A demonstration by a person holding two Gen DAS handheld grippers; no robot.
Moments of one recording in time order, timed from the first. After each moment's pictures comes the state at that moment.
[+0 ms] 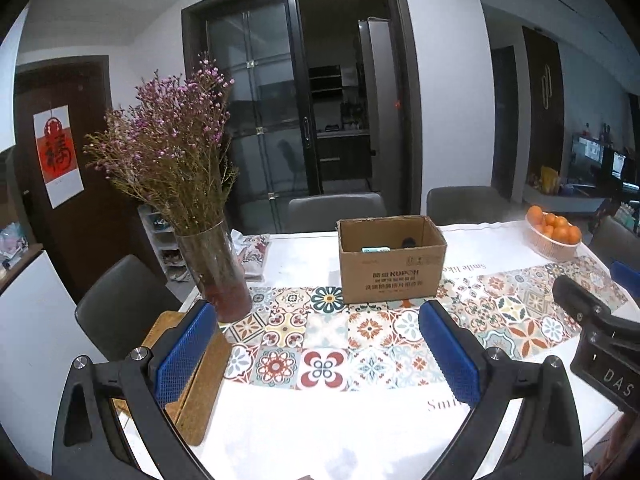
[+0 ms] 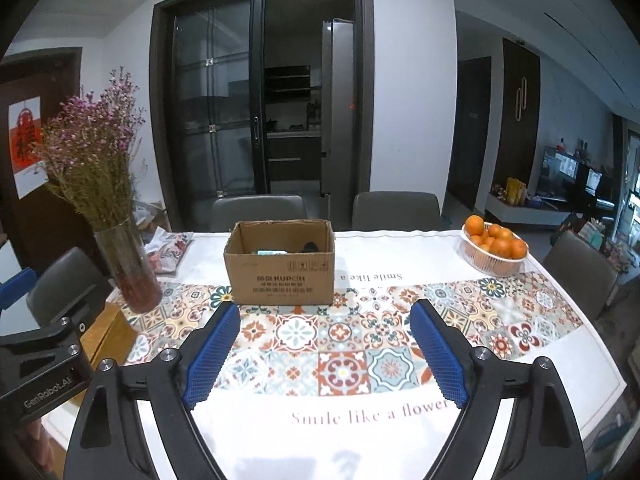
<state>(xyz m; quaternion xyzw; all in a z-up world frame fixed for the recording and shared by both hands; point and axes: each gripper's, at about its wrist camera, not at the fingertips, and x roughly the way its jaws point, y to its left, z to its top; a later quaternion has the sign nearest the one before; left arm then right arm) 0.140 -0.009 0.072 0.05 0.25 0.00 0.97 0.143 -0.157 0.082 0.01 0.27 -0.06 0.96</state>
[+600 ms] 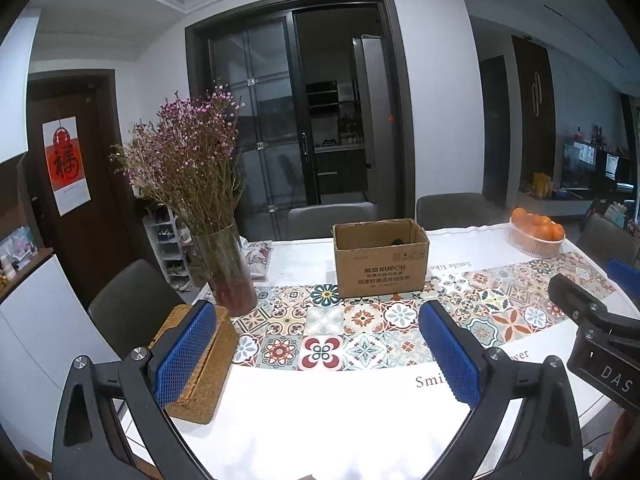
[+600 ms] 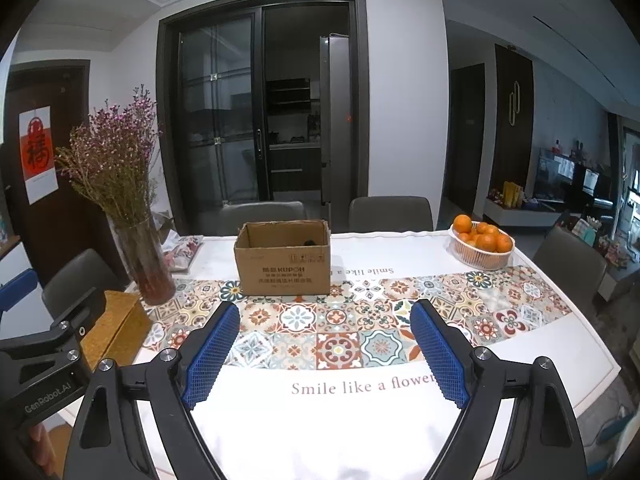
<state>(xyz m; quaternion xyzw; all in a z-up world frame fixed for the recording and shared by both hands) 0.061 -0.011 0.084 0.06 0.22 0.00 0.97 0.056 -0.160 0.096 0.02 0.25 -0.06 0.97</state>
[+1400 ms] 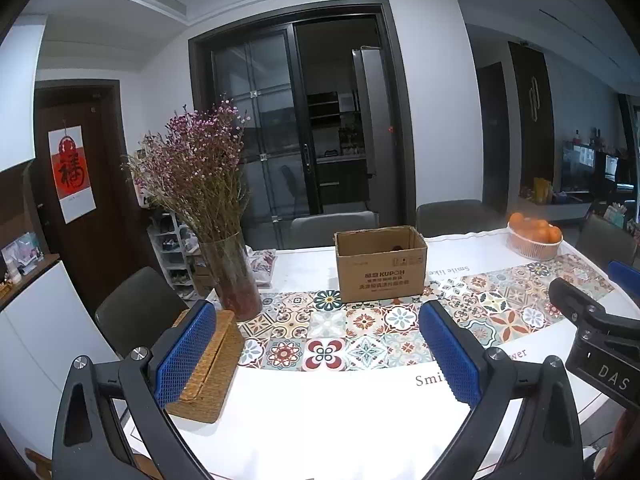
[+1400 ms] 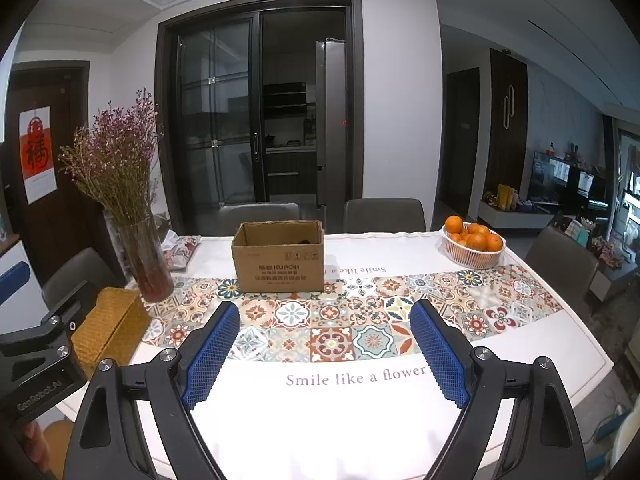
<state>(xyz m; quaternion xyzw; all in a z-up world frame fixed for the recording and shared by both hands) 0.036 -0.013 0.084 0.07 0.20 0.00 0.98 0.029 -0.161 0.096 0.02 0.24 -0.07 0.97</state>
